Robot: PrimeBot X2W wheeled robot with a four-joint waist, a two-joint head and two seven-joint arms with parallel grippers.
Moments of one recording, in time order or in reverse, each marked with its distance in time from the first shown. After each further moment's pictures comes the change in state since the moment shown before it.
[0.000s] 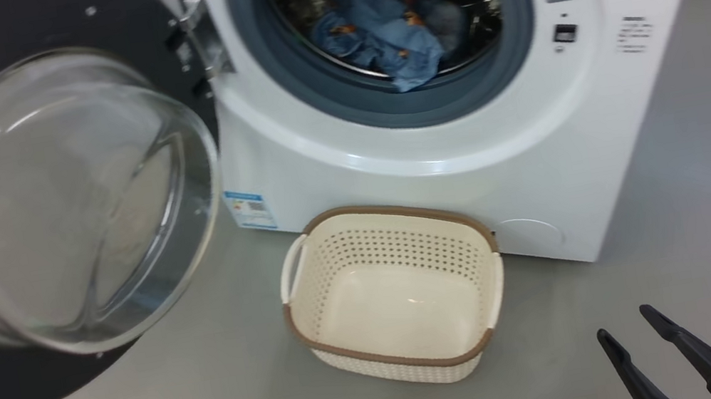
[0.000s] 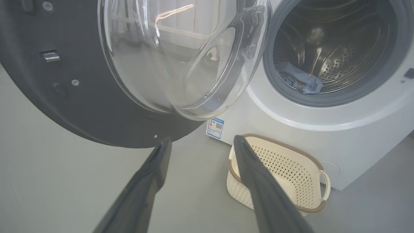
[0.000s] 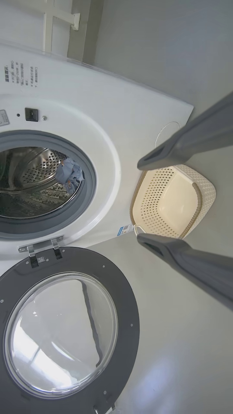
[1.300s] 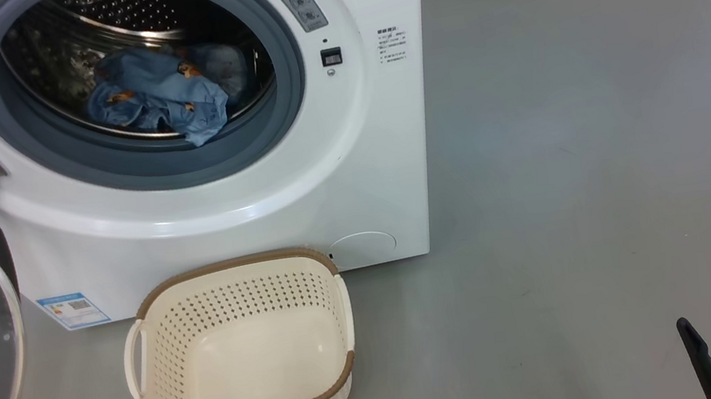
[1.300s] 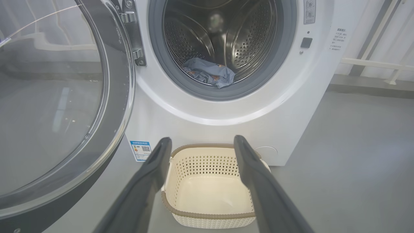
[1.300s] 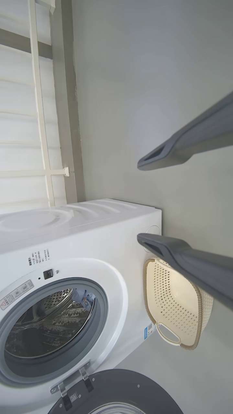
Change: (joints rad) left arm -0.045 -0.001 0.057 0.008 0.133 -0.088 0.000; right arm 0.090 0.051 -0.209 -0.023 0.000 0.000 0.000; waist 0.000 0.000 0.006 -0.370
